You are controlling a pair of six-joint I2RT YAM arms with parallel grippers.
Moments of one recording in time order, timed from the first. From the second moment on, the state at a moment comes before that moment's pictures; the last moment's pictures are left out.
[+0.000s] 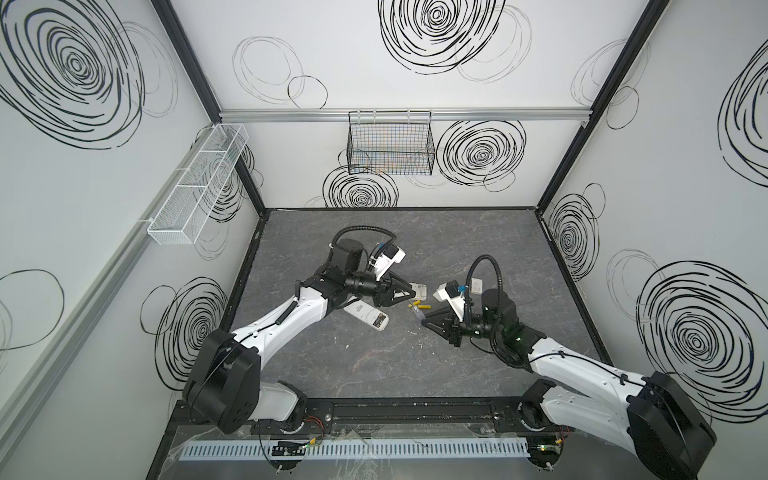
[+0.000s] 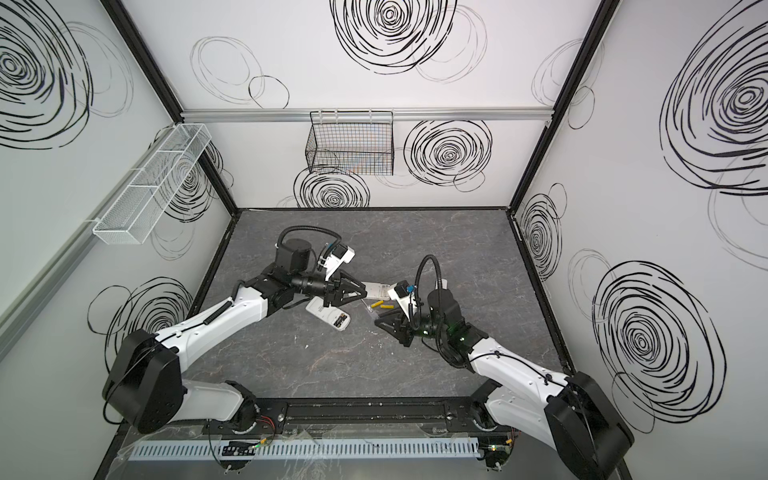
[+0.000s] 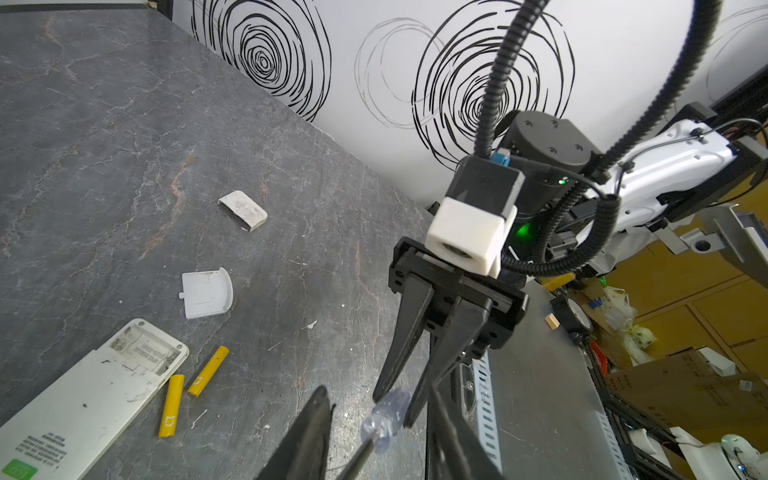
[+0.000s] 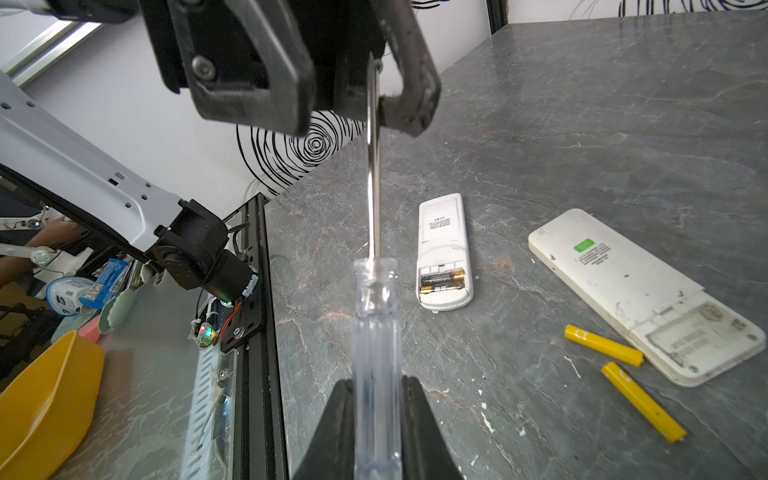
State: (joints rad) left arm -0.47 1.39 0.92 -0.08 1.00 -0.11; right arm 0.61 1.05 0.39 0.31 -0.67 0.26
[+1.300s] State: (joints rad) left arm -0.30 1.37 0.59 0.93 0.85 -1.16; right arm 0.57 1.10 0.26 1.04 -0.38 0.79
